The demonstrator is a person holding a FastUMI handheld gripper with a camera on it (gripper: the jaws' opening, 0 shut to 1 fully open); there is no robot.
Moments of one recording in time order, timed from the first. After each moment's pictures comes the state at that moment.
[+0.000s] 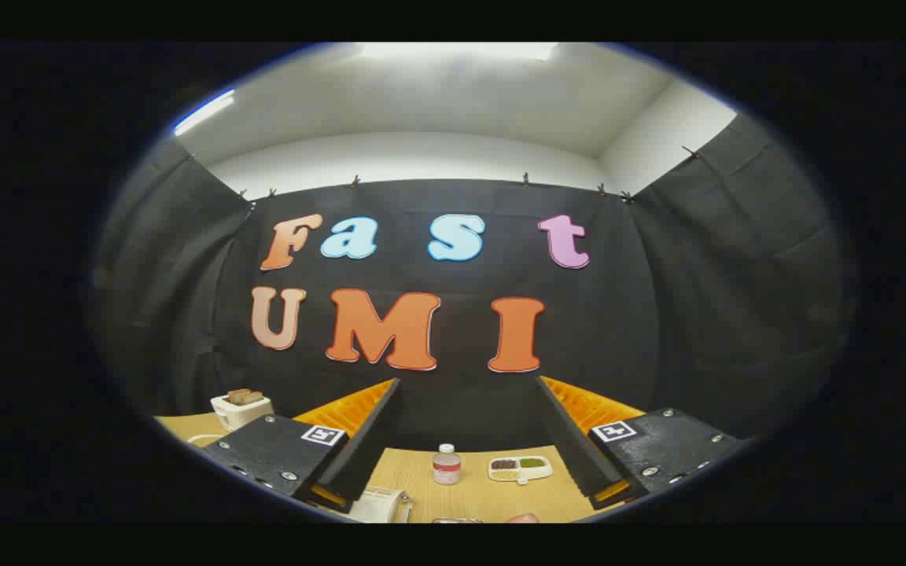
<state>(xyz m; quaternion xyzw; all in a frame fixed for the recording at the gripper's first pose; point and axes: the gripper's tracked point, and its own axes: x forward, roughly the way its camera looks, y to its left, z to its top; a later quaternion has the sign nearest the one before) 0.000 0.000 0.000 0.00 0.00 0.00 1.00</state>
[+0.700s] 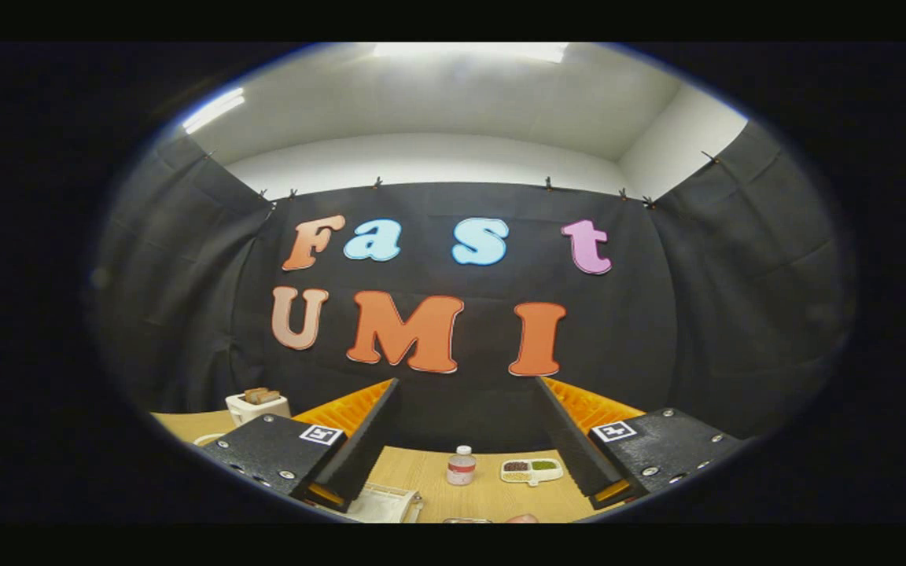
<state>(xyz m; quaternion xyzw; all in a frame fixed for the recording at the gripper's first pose) -0.004 0.018 0.014 0.00 0.00 0.03 1.00</state>
